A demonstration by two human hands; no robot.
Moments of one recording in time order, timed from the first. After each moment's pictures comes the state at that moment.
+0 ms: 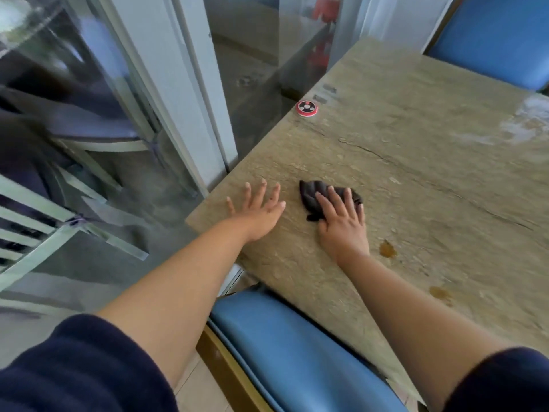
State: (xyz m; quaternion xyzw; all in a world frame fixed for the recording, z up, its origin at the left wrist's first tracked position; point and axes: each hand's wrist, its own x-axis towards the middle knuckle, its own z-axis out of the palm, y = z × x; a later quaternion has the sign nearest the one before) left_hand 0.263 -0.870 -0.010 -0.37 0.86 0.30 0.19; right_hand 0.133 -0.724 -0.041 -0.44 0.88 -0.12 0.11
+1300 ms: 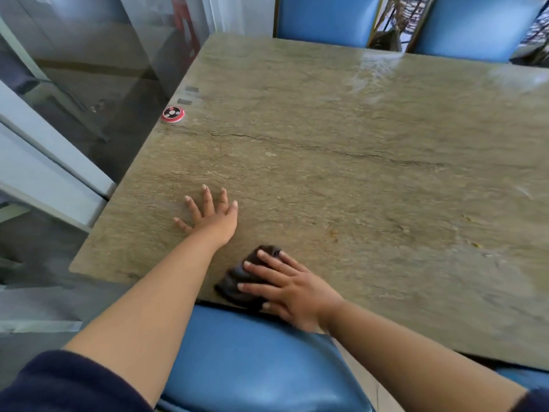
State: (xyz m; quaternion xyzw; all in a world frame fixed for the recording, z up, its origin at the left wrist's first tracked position) left_hand 0.175 -0.762 -0.010 -0.39 0.86 0.22 0.24; right_hand 0.172 -0.539 -0.055 -0.64 0.75 -0.10 0.10
